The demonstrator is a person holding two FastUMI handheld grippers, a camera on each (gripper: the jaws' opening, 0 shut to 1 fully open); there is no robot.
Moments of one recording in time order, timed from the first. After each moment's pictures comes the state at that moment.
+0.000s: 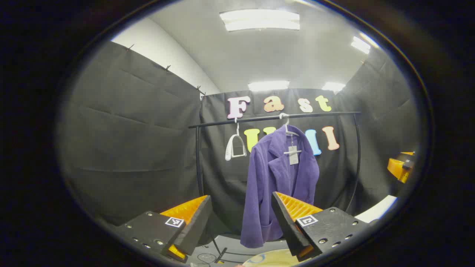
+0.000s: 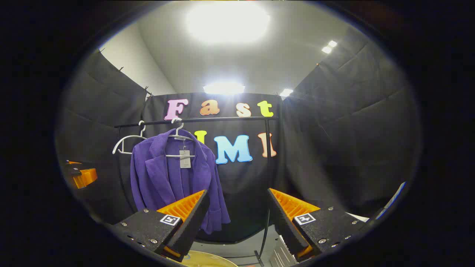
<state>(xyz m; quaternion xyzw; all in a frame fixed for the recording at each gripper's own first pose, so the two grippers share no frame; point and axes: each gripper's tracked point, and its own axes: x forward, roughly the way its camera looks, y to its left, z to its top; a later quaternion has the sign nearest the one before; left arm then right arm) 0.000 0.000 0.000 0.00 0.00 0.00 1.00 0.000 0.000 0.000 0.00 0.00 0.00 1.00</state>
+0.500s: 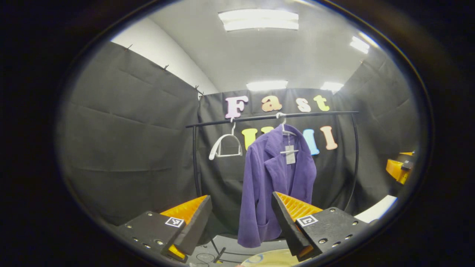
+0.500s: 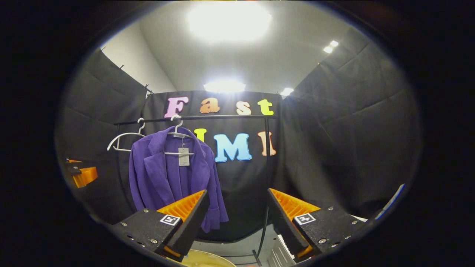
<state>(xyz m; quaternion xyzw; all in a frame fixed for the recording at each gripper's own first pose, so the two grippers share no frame) 0.002 -0.011 -0.004 0.00 0.00 -0.01 1.00 0.003 -0.005 -0.005 0.00 0.01 0.00 1.00</state>
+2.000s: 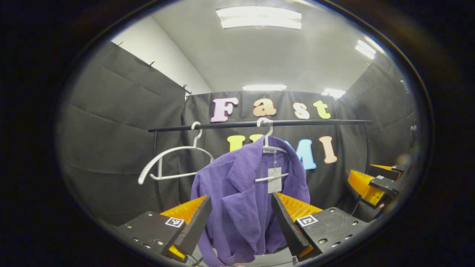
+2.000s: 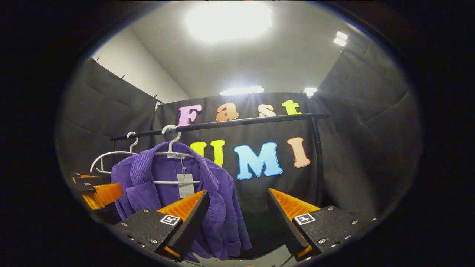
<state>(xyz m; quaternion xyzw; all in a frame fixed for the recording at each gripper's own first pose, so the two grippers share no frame) 0.215 -0.146 0.042 -0.03 -0.02 -0.02 1.00 0.232 0.064 0.032 0.03 -0.03 0.11 0.99</state>
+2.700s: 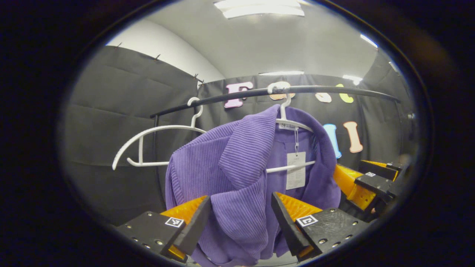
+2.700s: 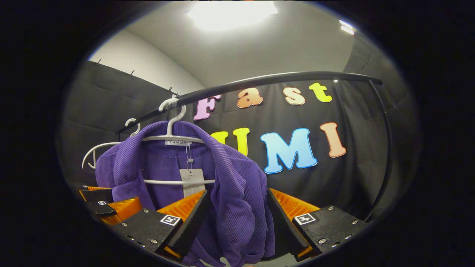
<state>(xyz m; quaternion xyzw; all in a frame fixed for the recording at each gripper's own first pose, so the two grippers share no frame) 0.312 -0.150 -0.015 -0.02 0.04 0.07 1.00 0.336 0.147 -0.012 0.05 0.01 0.20 0.98</state>
